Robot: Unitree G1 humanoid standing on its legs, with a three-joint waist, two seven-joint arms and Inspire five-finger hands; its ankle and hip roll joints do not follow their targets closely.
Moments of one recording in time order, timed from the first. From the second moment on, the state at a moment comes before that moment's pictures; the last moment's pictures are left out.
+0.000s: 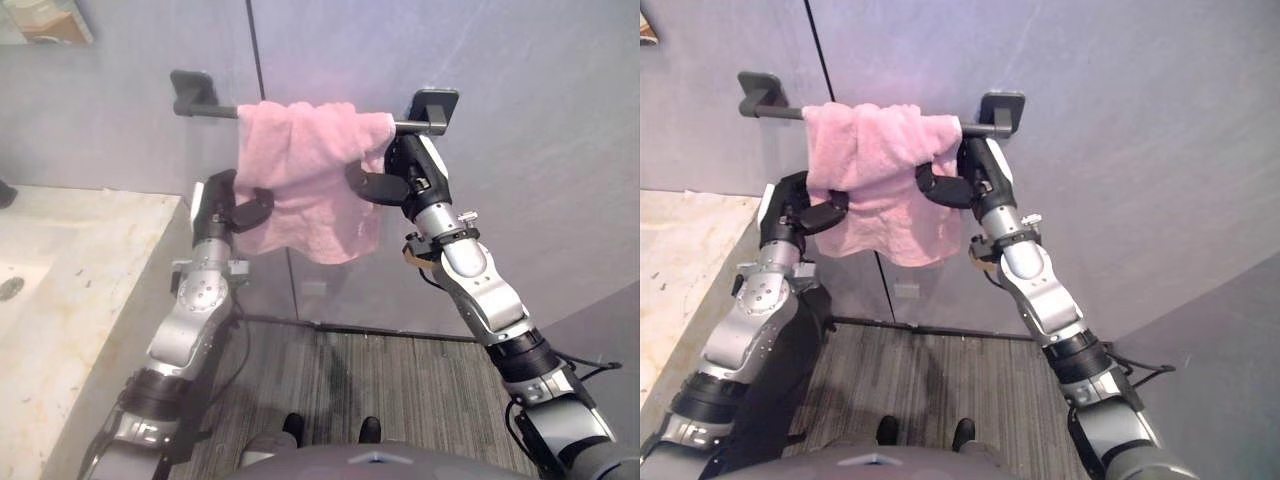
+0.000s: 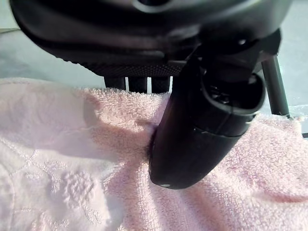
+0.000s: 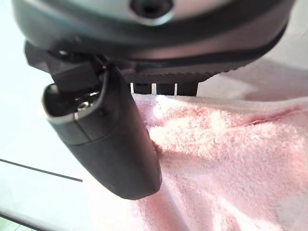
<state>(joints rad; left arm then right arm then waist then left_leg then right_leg) -0.19 0.40 -0.16 -0.15 -0.30 0.18 0.41 -0.39 -0.43 0.30 -0.09 0.32 0.01 -0.12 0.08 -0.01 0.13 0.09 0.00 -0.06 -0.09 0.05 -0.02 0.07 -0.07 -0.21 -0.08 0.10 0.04</state>
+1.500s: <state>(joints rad) -0.15 0.39 -0.15 -0.15 -0.30 0.15 0.43 -0.22 -0.40 0.23 -0.11 0.38 -0.04 -0.07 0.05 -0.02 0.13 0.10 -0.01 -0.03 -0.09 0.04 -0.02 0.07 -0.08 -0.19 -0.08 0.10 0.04</state>
